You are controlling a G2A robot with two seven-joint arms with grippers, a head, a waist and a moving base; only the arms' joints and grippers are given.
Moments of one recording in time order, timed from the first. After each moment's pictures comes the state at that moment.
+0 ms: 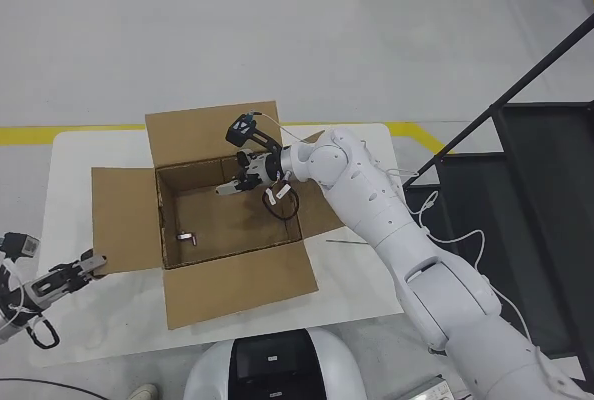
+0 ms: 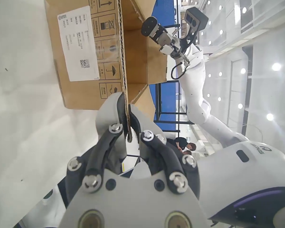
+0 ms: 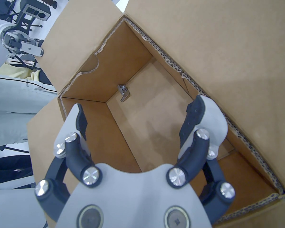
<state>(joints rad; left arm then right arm) 1.66 -0.93 -1.92 -1.49 -0.44 -0.38 -1.25 -0.56 -1.57 0.98 -0.79 -0.65 -0.71 0.82</state>
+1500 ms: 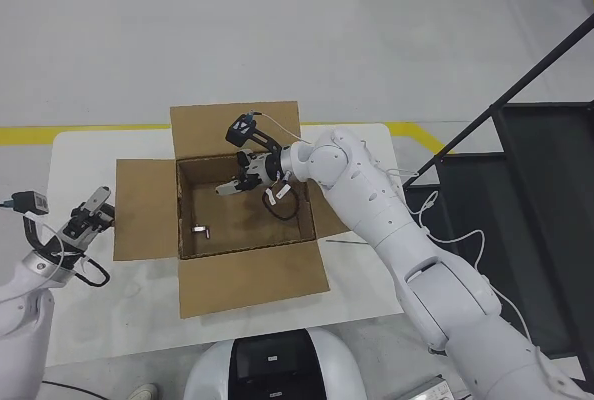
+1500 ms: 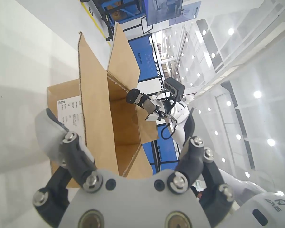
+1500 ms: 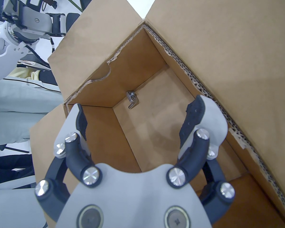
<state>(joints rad) 1.47 -0.99 -1.68 -1.47 -0.31 -0.44 -0.69 -0.56 -1.57 0.98 -0.79 -0.65 -0.71 0.82</state>
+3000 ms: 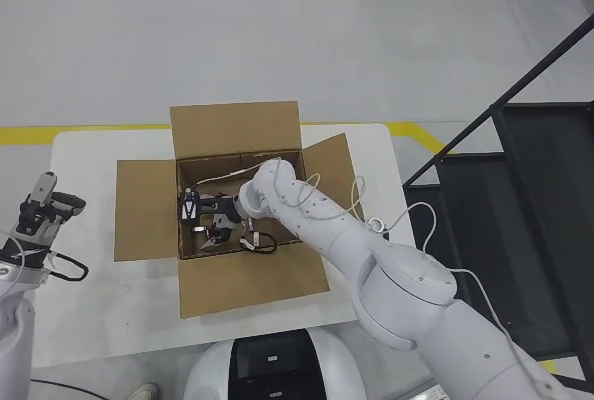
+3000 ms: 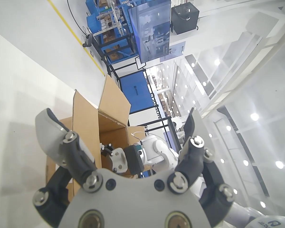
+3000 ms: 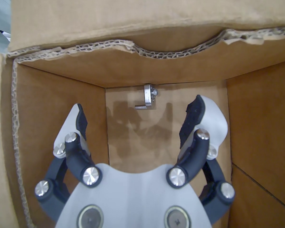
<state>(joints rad) 1.57 -1.01 -1.80 -1.62 -0.33 -0.40 -0.51 -0.41 -1.81 0.45 -0.34 -1.27 -0.90 0.07</state>
